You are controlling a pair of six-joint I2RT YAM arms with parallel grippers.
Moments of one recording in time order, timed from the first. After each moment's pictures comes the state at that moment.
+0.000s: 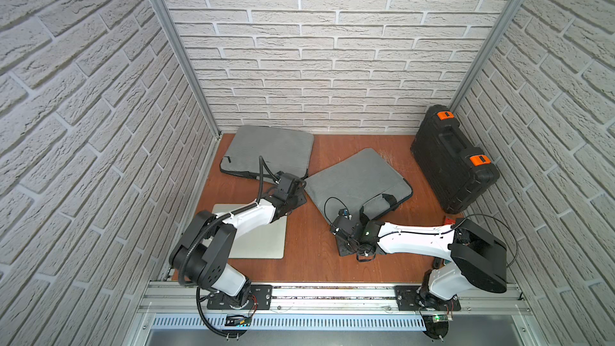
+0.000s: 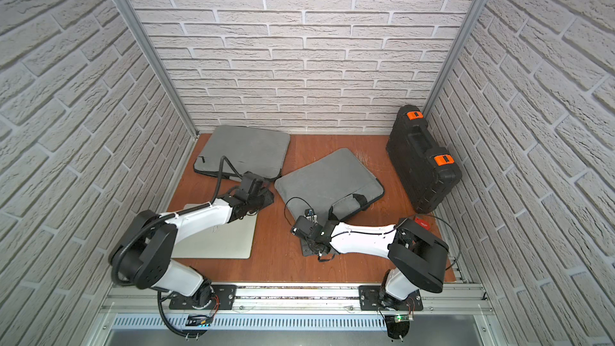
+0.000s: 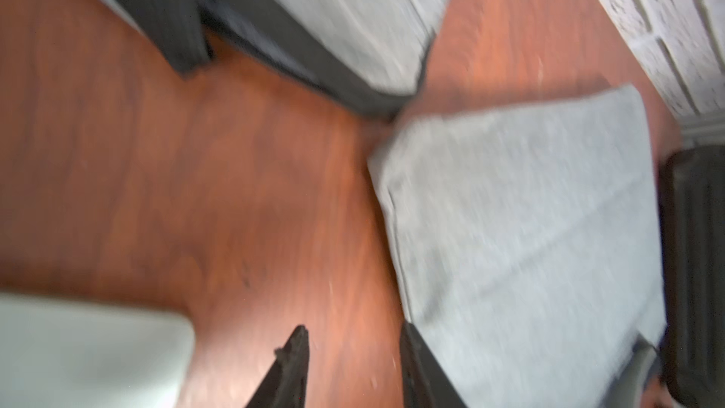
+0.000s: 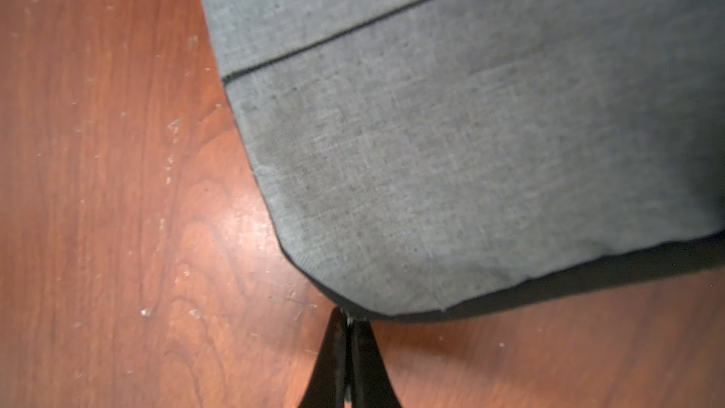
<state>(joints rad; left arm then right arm) -0.59 1.47 0.73 -0.12 -0.06 -0.92 1.02 1.55 0.79 -0.50 0.17 0.84</state>
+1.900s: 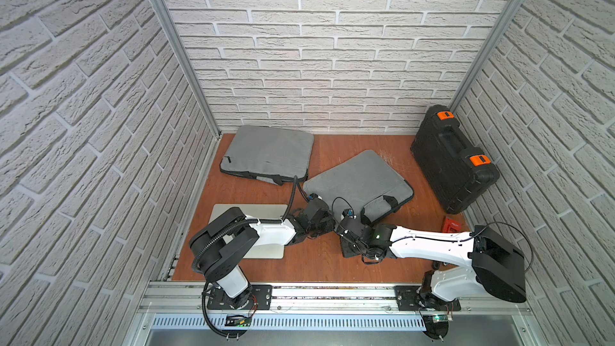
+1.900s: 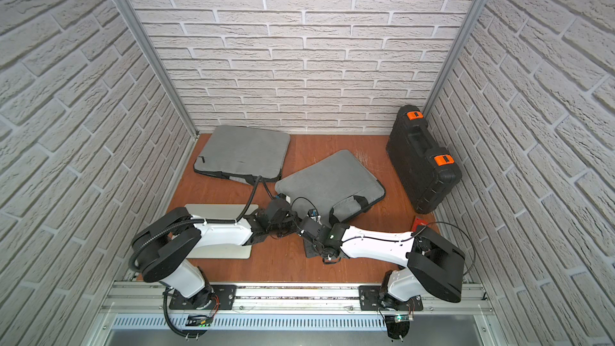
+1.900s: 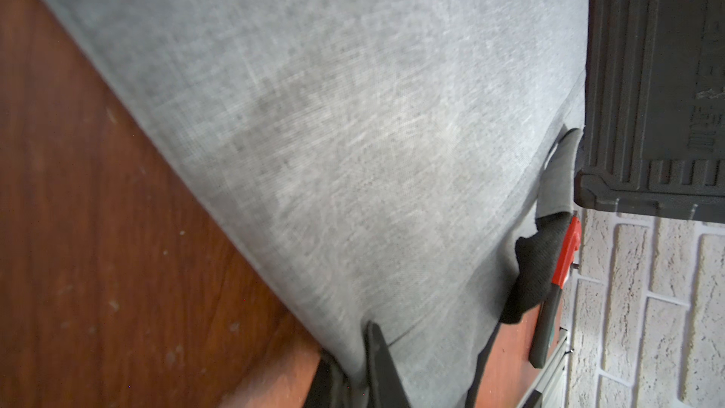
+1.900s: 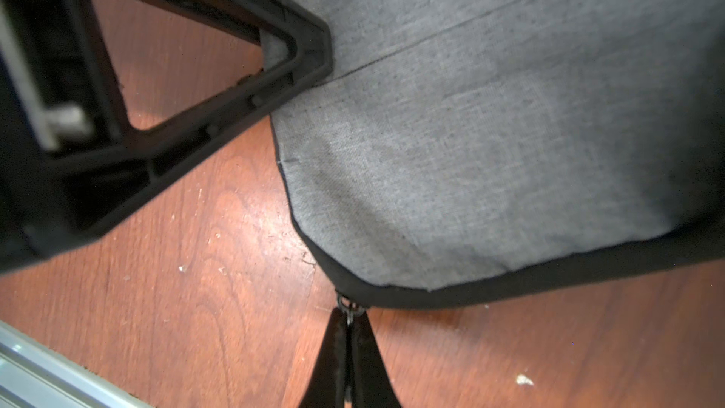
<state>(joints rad) -0.90 1.62 0.66 0.19 0.08 -1.12 1.02 1.42 0.73 -0.49 0.15 0.81</state>
